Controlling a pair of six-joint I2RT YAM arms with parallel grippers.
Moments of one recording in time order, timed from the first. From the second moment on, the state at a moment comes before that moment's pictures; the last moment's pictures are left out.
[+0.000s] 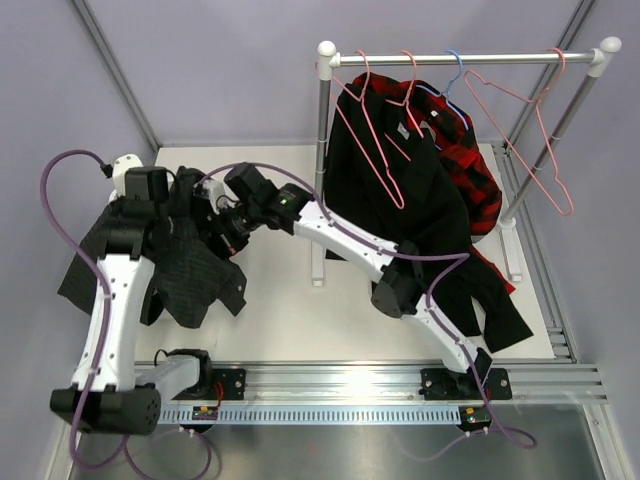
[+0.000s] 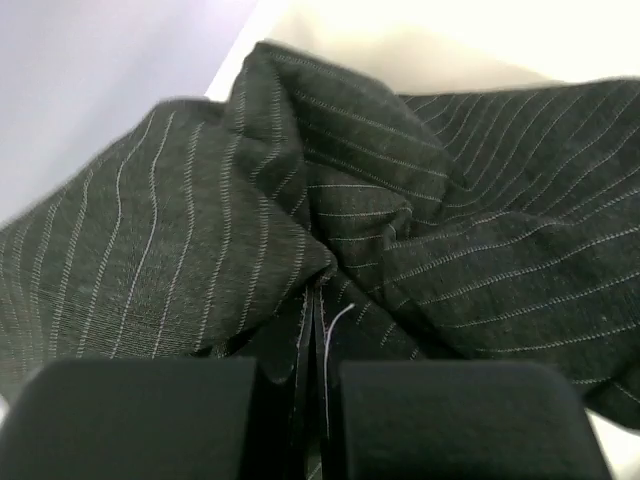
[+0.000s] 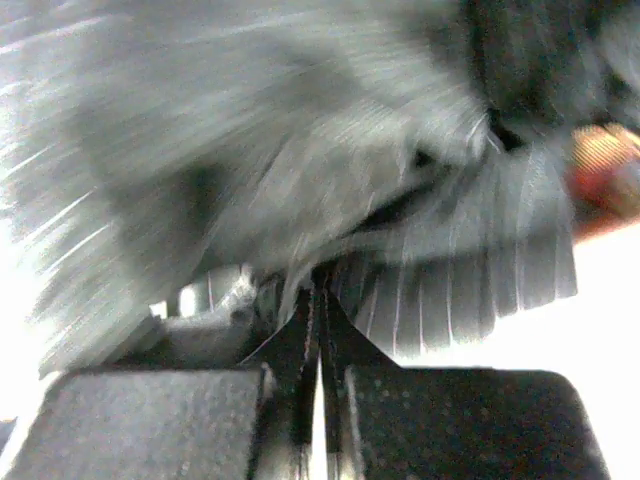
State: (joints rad) left arm -0.09 1.07 1.33 -0.97 -0.65 -0.37; right arm 1.01 2.47 2.56 -0.72 -0.70 0.30
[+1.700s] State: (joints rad) left arm 0.25 1.14 1.38 -0.83 0.13 -0.46; right arm 1.01 1.00 1.78 -0.99 -0.10 0.29
